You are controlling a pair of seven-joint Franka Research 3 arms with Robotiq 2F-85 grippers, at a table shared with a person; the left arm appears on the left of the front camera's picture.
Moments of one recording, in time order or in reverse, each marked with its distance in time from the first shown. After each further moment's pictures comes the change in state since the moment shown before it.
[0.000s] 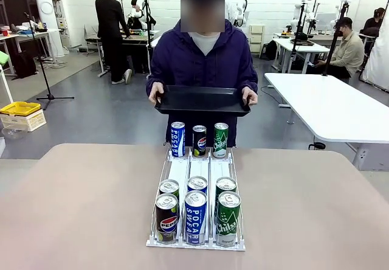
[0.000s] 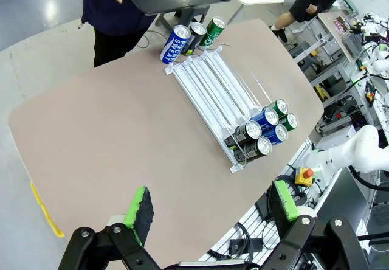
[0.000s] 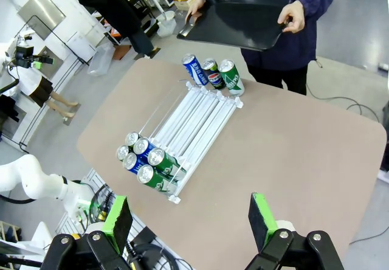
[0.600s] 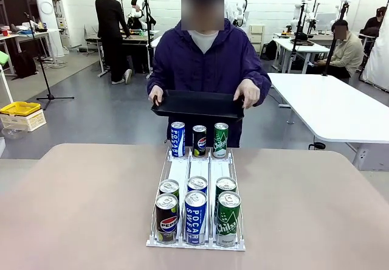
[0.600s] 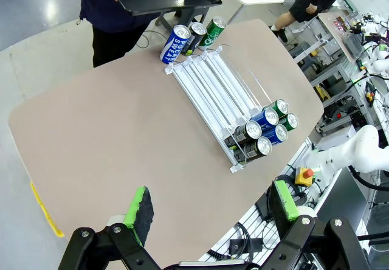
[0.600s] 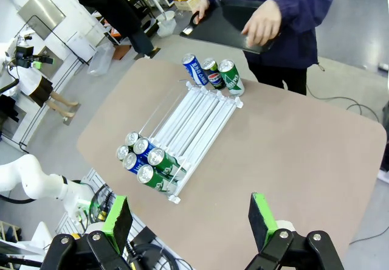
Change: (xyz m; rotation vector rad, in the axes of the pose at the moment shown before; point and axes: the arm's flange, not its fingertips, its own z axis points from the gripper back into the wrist) left arm 0.000 0.000 0.000 0.000 0.000 0.000; right arm 0.000 0.000 0.000 0.000 0.000 0.000
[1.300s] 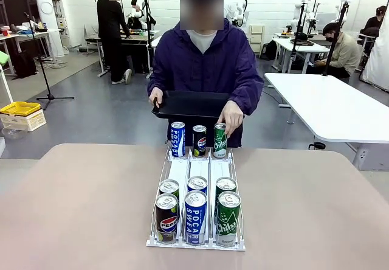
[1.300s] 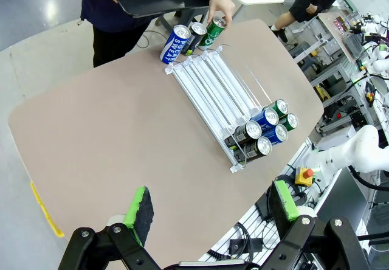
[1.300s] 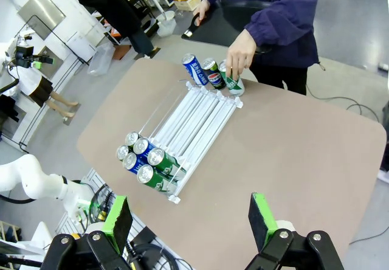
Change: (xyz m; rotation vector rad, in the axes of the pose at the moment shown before) left arm 0.000 0.000 0.000 0.000 0.000 0.000; right arm 0.000 0.000 0.000 0.000 0.000 0.000
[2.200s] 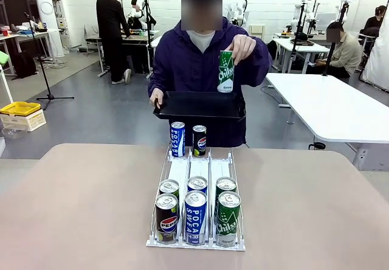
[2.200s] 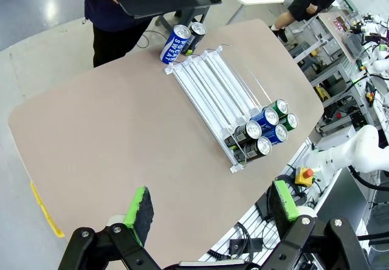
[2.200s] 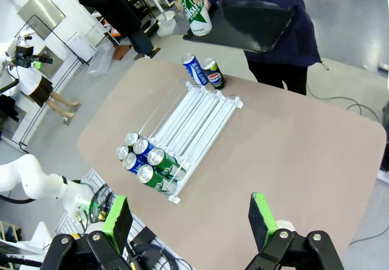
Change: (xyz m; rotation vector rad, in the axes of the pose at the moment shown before) left arm 0.000 0.000 0.000 0.000 0.000 0.000; right arm 0.000 0.000 0.000 0.000 0.000 0.000
